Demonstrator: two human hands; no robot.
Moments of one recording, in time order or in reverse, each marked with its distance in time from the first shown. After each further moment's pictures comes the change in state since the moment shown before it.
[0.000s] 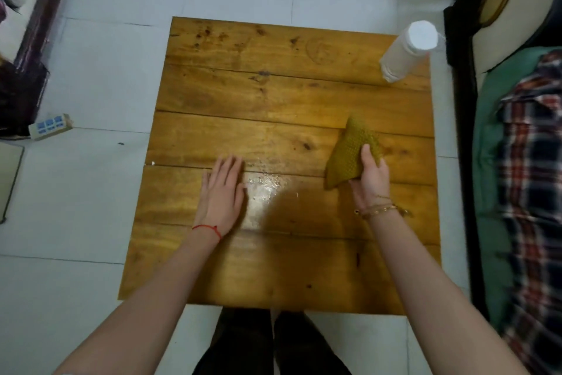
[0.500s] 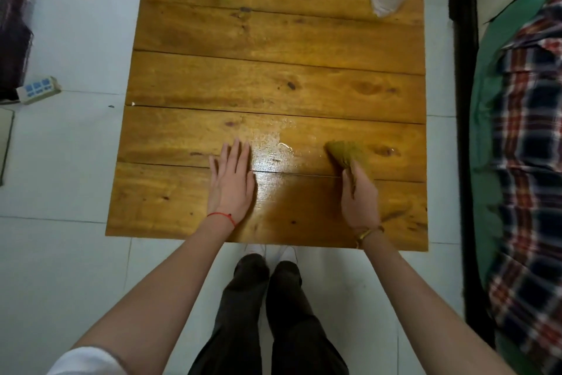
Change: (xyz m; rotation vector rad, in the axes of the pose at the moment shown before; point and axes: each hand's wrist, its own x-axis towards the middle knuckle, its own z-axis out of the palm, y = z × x) left_hand -0.092 0.054 0.067 0.018 -0.003 -0.029; right_hand -0.069 0.096 -0.141 -1.143 -0.117 -0.553
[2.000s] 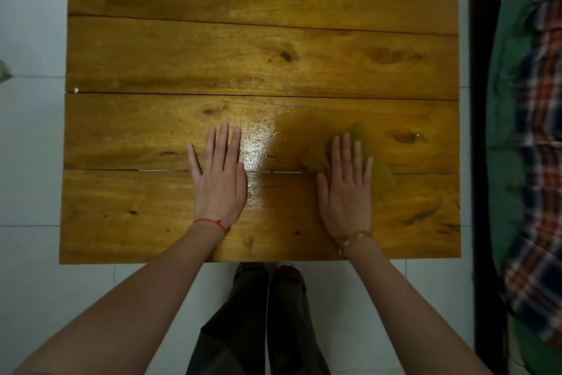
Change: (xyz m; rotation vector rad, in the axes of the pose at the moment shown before) left_hand 0.029 -0.018 0.045 0.094 0.103 0.052; right_hand 0.018 0.035 0.079 -0.651 -0.013 -0.118
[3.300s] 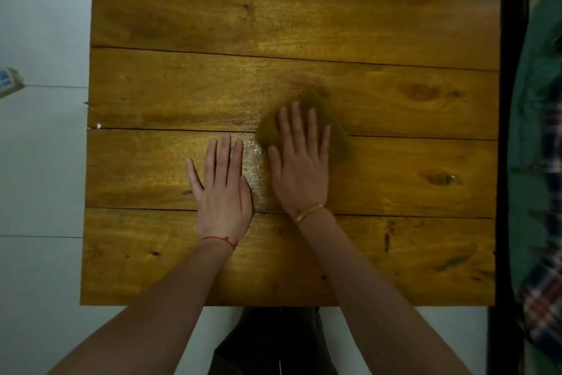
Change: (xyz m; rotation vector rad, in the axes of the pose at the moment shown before) left_hand 0.044 -0.033 -0.014 -0.007 0.012 -0.076; right_hand 0.109 -0.129 -0.009 0.095 0.009 -0.093
